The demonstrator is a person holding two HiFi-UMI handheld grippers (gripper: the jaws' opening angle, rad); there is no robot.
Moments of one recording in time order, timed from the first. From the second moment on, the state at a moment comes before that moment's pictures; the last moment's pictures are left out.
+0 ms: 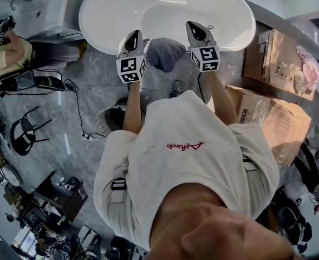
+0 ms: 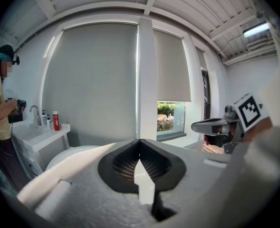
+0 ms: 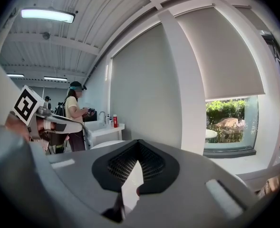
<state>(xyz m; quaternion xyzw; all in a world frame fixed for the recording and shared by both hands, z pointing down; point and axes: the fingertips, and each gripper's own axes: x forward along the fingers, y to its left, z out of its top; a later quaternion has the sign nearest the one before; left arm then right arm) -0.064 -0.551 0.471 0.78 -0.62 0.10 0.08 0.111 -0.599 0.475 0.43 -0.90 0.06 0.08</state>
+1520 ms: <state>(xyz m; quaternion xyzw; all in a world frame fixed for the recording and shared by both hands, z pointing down) -0.128 -0.565 0.663 0.77 -0.57 0.18 0.22 0.048 -0.605 0.670 0.42 -0.87 0.18 0.21</state>
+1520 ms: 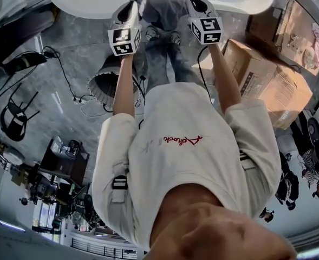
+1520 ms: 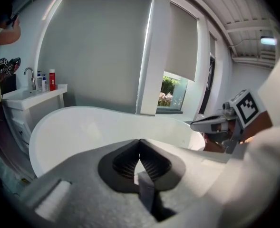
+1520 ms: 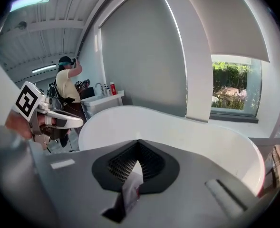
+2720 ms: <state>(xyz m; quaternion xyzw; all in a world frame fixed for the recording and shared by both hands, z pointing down) -0.098 -0.532 0.875 0.73 -0.52 0.25 0.37 0.036 -0.565 0.887 0.38 -0.81 0.35 0.29</state>
